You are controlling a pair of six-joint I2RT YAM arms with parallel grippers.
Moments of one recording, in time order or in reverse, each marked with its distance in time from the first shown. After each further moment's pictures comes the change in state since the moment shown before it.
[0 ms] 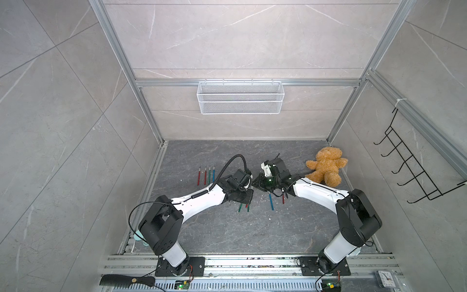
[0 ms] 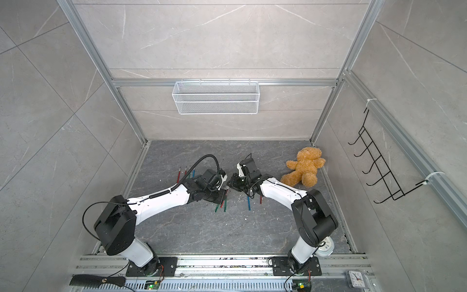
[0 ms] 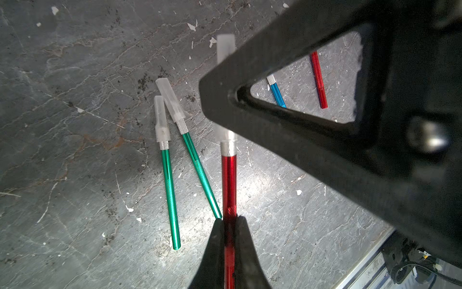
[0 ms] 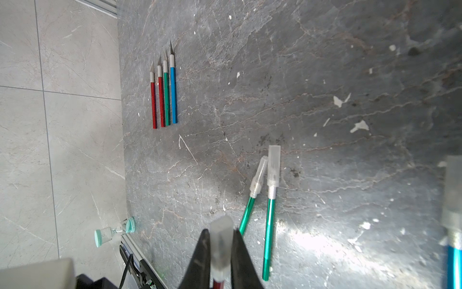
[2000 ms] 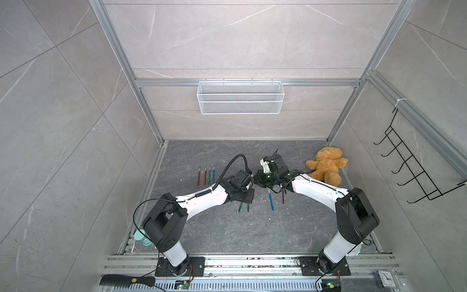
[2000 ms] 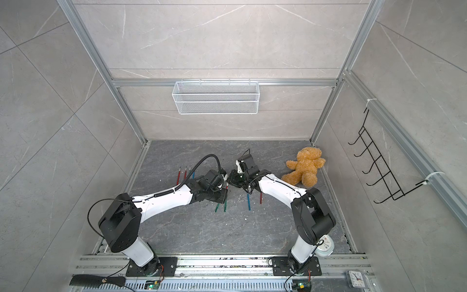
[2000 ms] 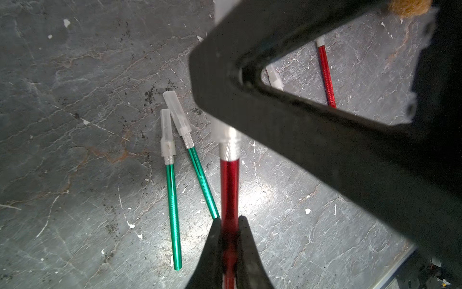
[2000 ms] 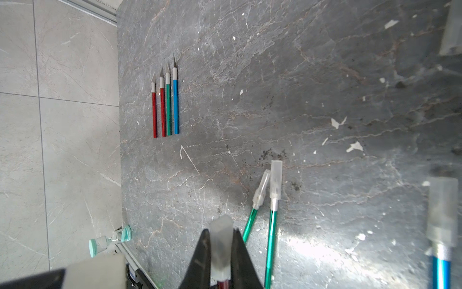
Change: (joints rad) left arm -0.015 0.038 0.000 0.051 -0.055 -0.037; right arm 0.001 0.025 0.093 -0.074 0.046 -0.025
